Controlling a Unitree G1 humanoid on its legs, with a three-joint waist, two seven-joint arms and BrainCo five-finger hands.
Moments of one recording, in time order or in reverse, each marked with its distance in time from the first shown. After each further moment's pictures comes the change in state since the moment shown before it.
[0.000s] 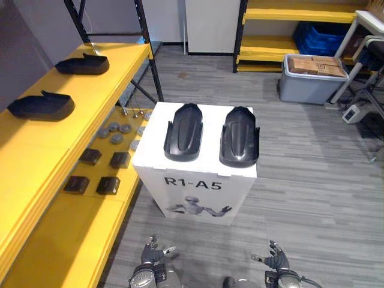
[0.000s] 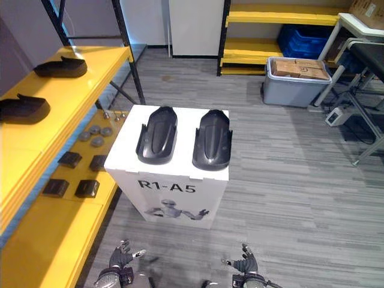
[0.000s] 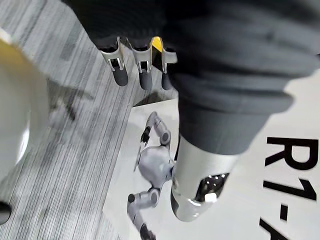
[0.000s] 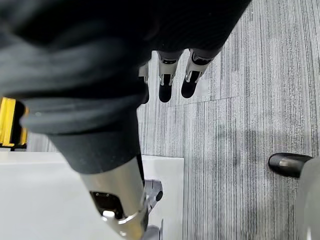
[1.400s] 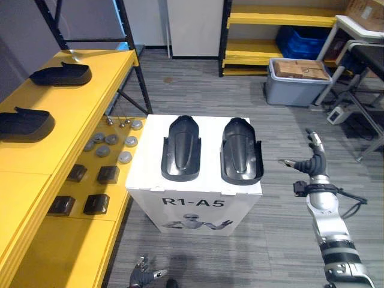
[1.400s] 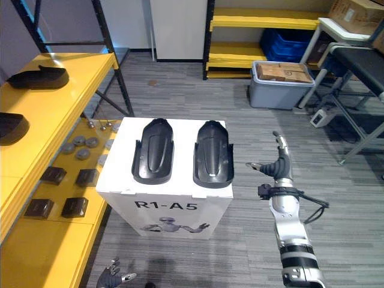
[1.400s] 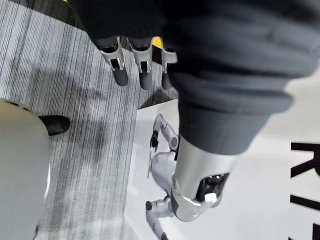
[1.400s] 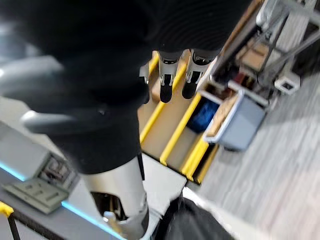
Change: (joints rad) left arm 0.157 0.094 -0.076 -0.051 -0.003 -0.034 -0.042; right arm -0.475 -0.297 0.078 -0.382 -0.166 -0.024 -0.111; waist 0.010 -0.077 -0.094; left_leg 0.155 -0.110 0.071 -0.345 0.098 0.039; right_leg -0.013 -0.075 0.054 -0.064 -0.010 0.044
